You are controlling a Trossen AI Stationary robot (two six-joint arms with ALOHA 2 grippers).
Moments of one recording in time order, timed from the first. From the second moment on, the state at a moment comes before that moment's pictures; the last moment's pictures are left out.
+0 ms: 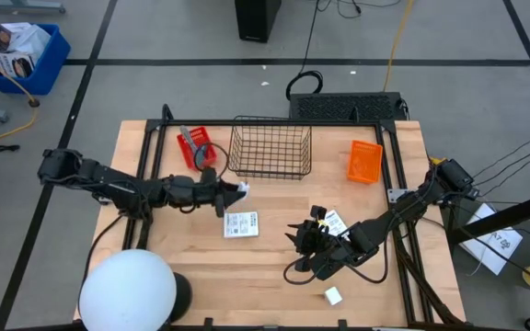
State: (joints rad) left arm -0.08 1.20 0.41 0.66 -0.25 -0.72; right arm 0.56 1.63 1.12 -0.36 0.84 0.38
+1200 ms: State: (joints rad) left arm 0.35 1.57 1.38 -0.27 -0.01 -0.42; right arm 0.54 1.63 1.06 -0.32 0.84 0.37
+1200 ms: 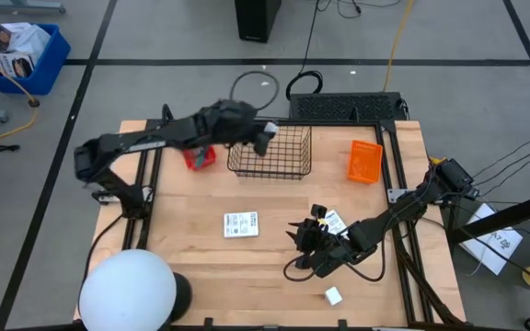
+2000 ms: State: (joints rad) left arm 0.44 2.01 1.83 -0.80 0.14 -0.39; right arm 0.54 1.62 1.06 -0.32 0.83 0.38
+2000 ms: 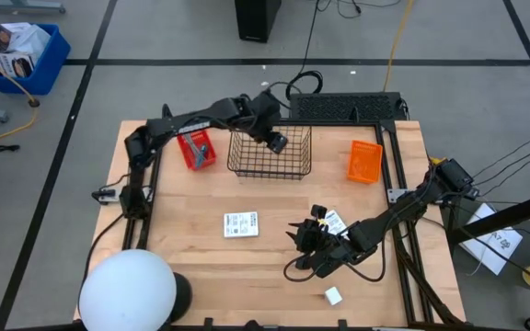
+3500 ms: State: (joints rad) left arm 0.48 2.23 1.83 -0.87 0.23 -0.34; right arm 0.58 1.56 1.06 -0.30 0.83 0.38
